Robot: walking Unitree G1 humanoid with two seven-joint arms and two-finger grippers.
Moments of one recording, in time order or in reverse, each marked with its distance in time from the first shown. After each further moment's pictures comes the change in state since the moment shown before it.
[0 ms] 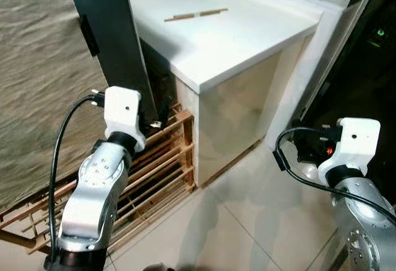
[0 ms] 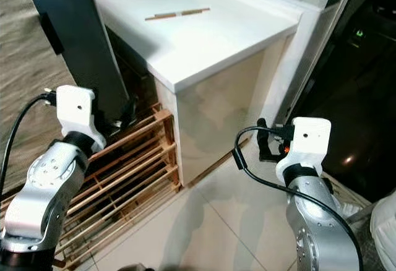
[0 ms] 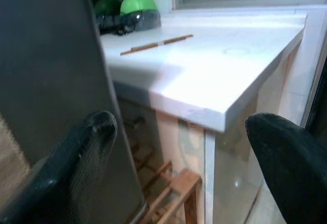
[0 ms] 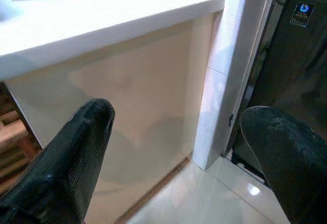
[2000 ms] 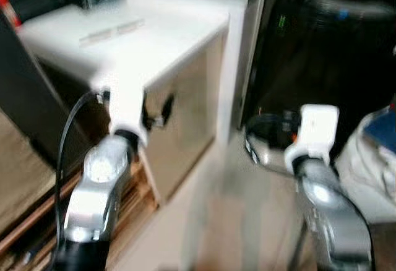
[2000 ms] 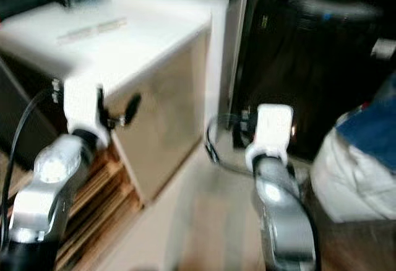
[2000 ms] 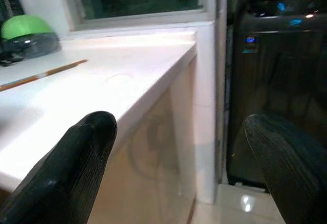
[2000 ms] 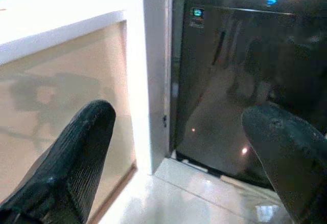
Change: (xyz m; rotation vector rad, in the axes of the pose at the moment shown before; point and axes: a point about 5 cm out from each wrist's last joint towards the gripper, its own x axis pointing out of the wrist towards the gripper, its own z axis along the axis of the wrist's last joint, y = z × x) left arm 0.001 0.000 -0.012 -0.014 0.019 -0.001; right arm 0.018 0.042 -0.006 -0.030 -0.003 0.019
